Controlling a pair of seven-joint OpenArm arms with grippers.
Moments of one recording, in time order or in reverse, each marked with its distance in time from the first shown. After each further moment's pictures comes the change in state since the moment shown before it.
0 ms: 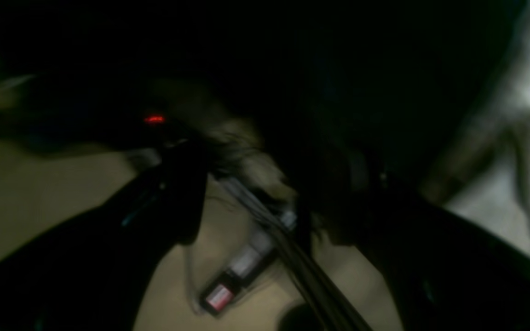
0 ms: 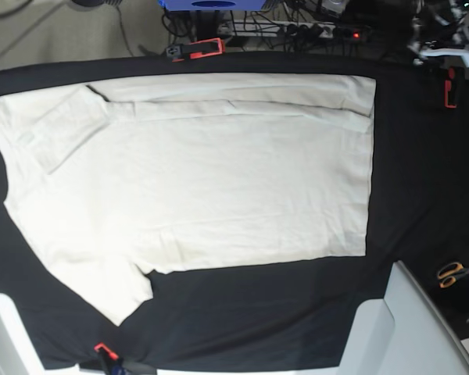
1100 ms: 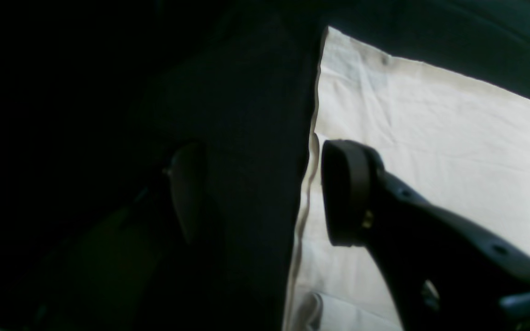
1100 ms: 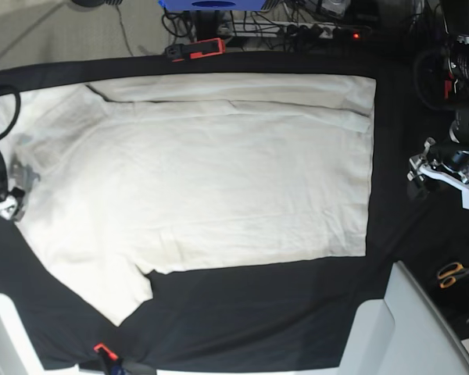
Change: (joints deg) left arm -22.0 -19.6 26.3 1.1 0.0 -0.8 0.0; right arm 43.8 20.2 -77.6 -53.9 1.7 -6.3 48.5
